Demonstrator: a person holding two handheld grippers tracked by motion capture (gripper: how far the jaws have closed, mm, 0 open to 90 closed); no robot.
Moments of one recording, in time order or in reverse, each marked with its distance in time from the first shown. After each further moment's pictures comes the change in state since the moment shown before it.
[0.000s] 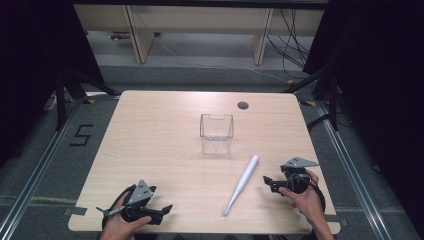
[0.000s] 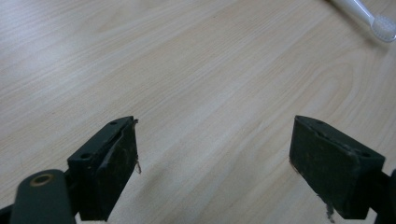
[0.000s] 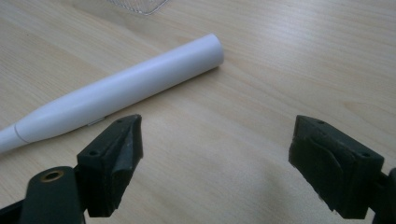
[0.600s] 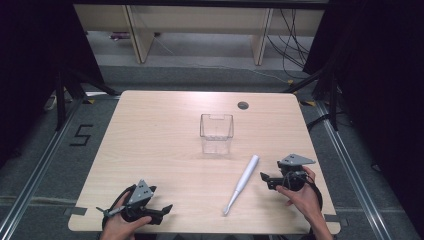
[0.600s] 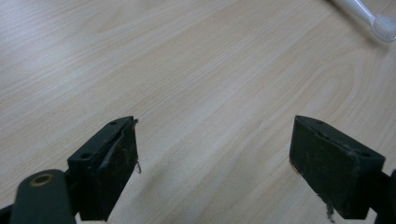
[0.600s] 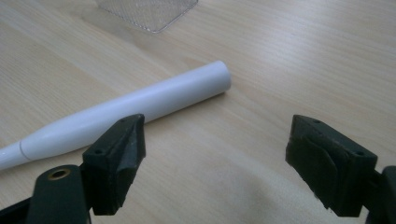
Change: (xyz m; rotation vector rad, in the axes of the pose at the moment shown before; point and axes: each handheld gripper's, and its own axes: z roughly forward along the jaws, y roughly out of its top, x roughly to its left) left arm -0.001 0.000 0.000 0.001 0.007 -0.011; right arm 0.010 0.012 0.003 -0.032 0.006 -0.007
